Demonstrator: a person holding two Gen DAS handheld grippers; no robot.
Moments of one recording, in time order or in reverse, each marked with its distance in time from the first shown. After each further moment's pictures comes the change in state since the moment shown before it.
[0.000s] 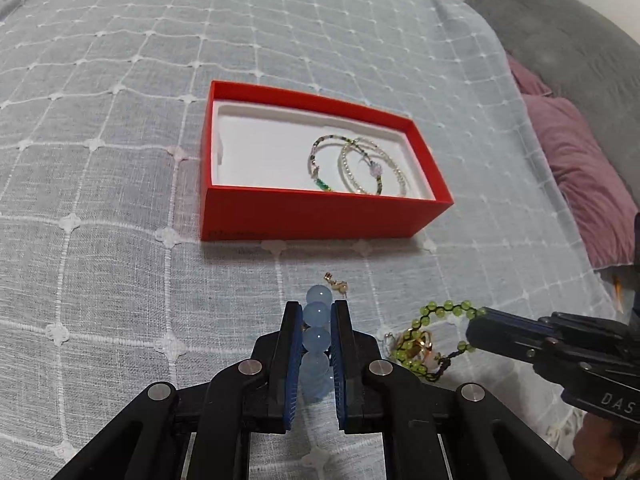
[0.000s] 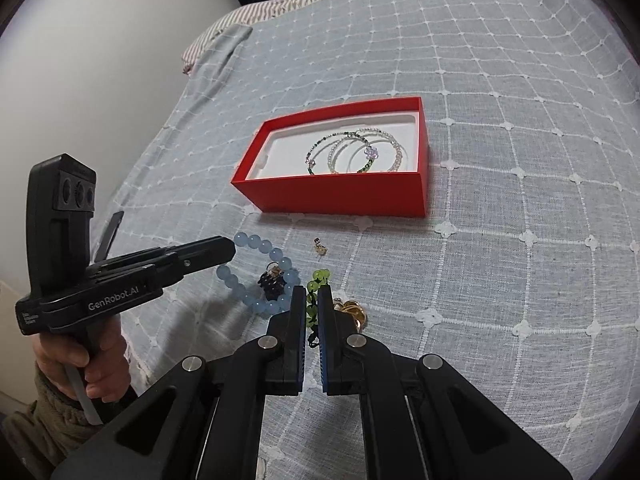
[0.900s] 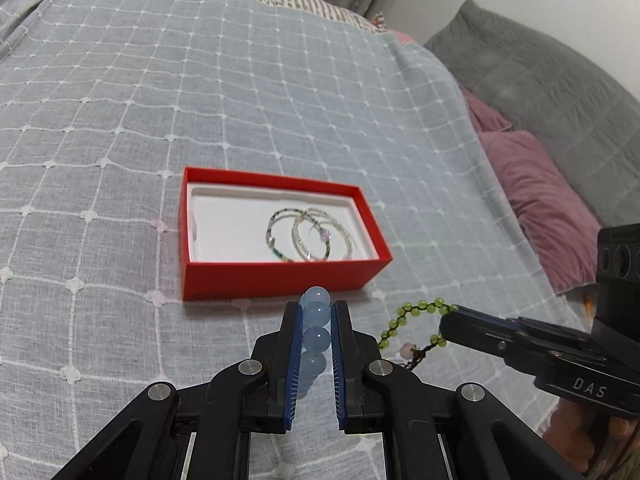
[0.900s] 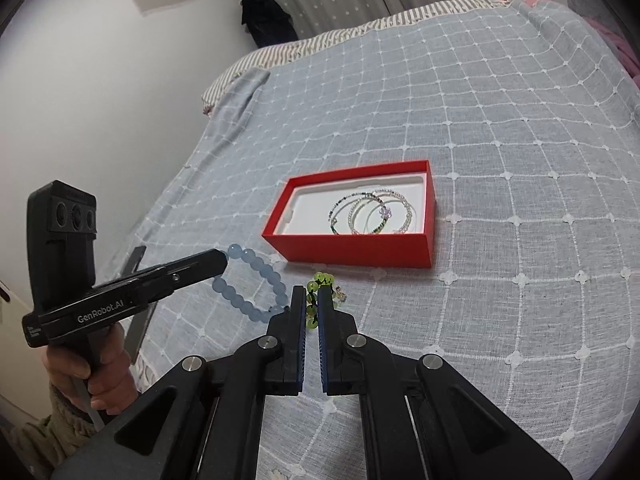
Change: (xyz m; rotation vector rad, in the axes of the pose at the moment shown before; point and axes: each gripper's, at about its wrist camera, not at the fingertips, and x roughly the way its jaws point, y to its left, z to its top) left arm -0.048 -0.013 0.014 0.036 -0.146 -0.091; right arm -0.040 0.007 0.010 0.002 -0.172 0.082
